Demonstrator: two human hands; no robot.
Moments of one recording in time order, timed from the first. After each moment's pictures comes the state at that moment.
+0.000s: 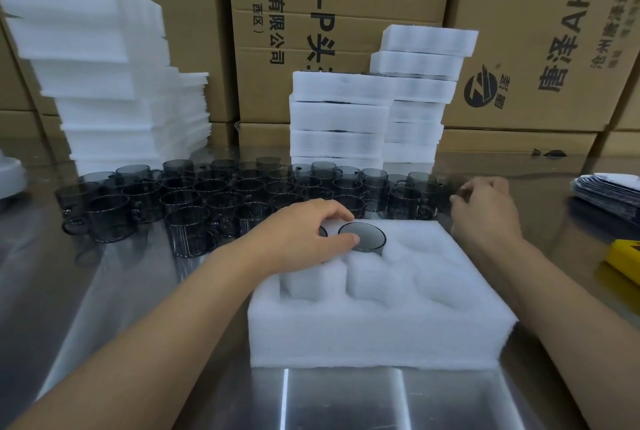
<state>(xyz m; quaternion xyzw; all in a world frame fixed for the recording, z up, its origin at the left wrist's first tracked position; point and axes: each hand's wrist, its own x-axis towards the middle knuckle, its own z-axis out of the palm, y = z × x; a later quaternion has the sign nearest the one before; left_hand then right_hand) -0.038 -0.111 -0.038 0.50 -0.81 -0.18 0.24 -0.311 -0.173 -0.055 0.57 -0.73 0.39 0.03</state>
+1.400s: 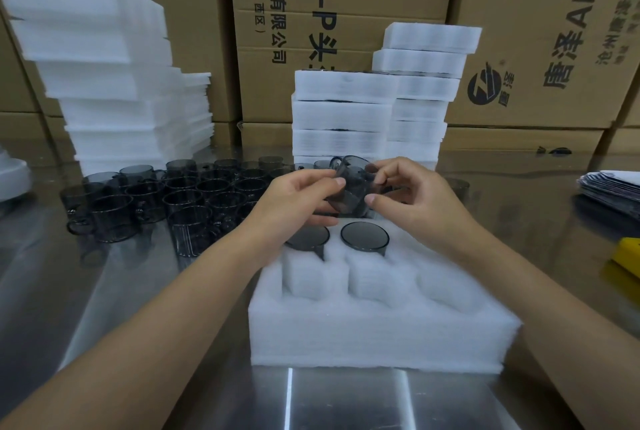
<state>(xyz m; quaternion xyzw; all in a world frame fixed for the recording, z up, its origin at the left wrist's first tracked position) -0.040 -0.114 -0.028 0.41 -0.59 -0.46 0.52 -0.227 -0.120 -0.027 0.75 -0.38 0.50 -0.22</state>
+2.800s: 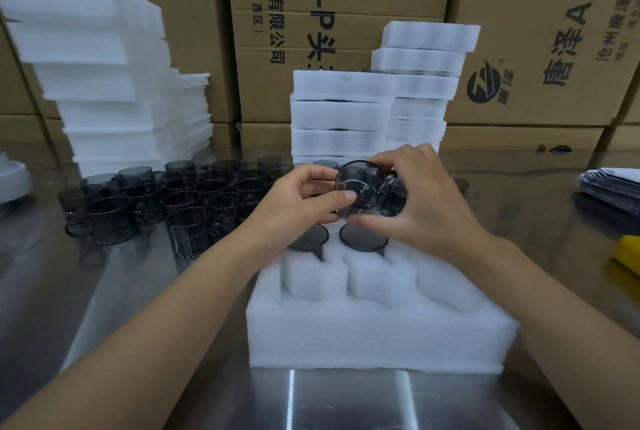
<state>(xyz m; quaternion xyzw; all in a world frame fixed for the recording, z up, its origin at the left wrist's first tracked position) -0.041 -0.114 -0.031 0.38 -0.62 -0.44 0.52 -0.231 -0.121 -0.027 0.81 -0.38 0.43 0.11</state>
